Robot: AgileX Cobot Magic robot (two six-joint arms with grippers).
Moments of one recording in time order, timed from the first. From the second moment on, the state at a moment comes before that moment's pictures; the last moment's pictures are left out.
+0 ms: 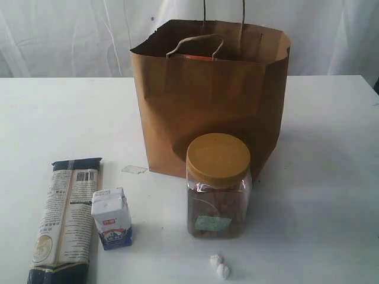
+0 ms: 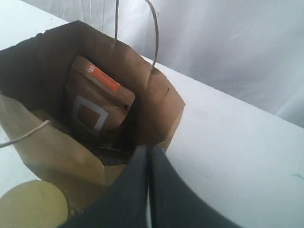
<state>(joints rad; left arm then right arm) -0.02 0.21 0.02 0.74 0.26 -1.15 0.44 1.23 -1.50 -0.12 0.93 -0.04</state>
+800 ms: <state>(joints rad) -0.02 0.21 0.02 0.74 0.26 -1.15 0.44 0.93 -0.58 0.15 0.80 -0.16</state>
